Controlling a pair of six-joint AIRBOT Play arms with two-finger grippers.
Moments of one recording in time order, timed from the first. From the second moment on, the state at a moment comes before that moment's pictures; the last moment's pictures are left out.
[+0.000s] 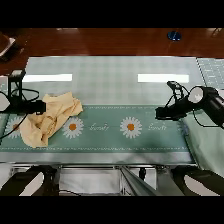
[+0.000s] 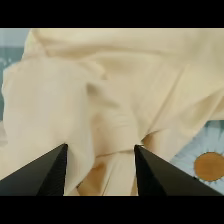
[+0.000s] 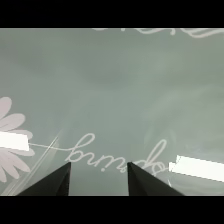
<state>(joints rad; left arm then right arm) 0.06 -0.91 0.75 1.64 -1.07 -1.60 0.12 -1.16 0.82 -1.34 1.15 1.59</state>
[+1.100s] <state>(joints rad) 0.07 -0.80 0.91 1.31 -0.97 -1.54 0.12 -0.91 1.03 -1.36 1.14 1.61</state>
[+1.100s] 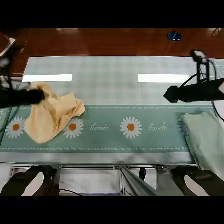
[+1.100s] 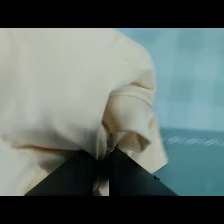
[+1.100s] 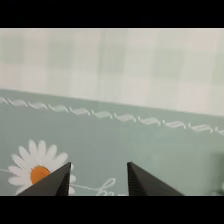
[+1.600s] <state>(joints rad) -0.23 -0.71 1.39 1.07 -0.64 -1.53 0.12 -0.69 1.07 -1.36 1.17 1.64</state>
